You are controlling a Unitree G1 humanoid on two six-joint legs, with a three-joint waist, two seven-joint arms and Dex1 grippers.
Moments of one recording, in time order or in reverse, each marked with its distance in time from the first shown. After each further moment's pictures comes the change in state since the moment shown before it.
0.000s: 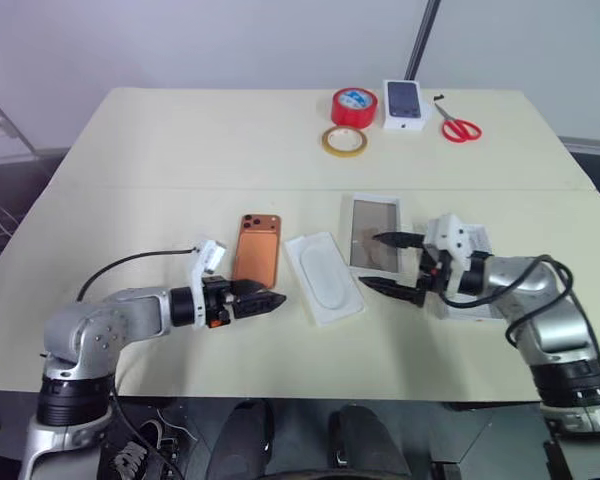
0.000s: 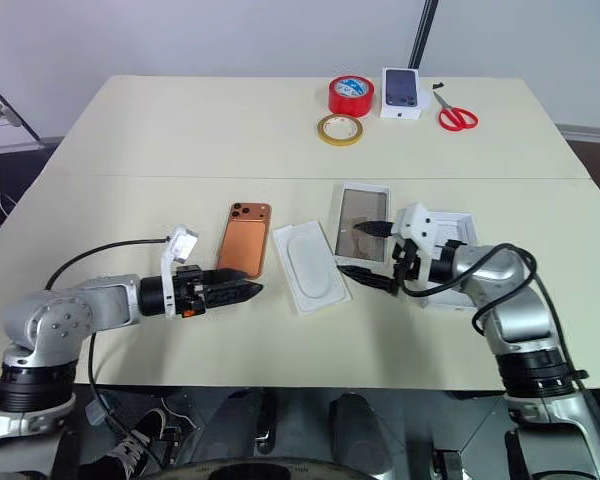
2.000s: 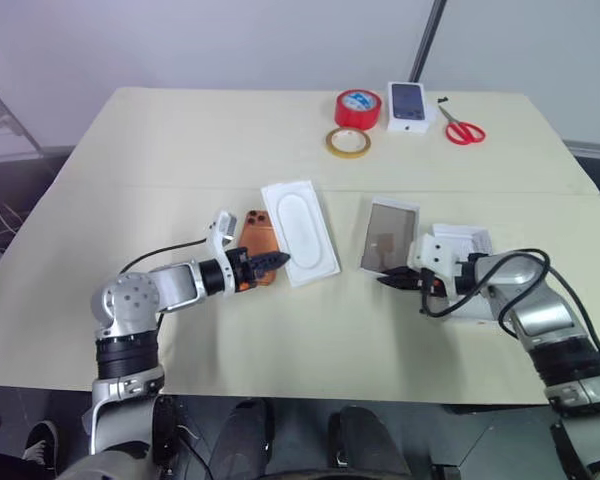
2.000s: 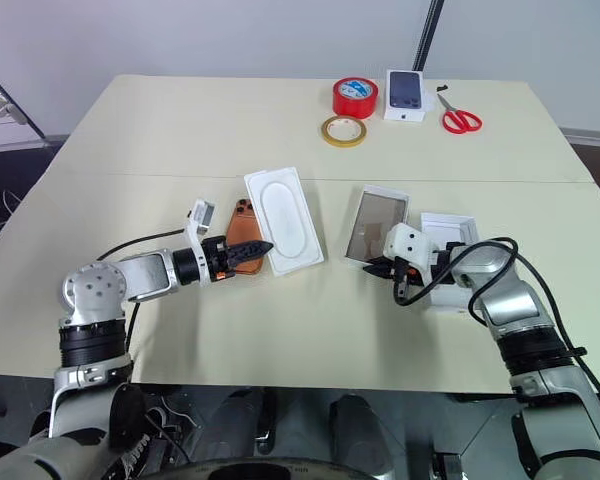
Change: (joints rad) left arm -0.238 -0.219 0.181 0.302 -0.027 0.078 0.271; right arm -0.076 -0.073 0.117 0.246 -0.232 -0.124 0.097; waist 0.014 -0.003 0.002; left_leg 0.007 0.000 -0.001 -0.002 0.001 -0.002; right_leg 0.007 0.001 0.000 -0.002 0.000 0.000
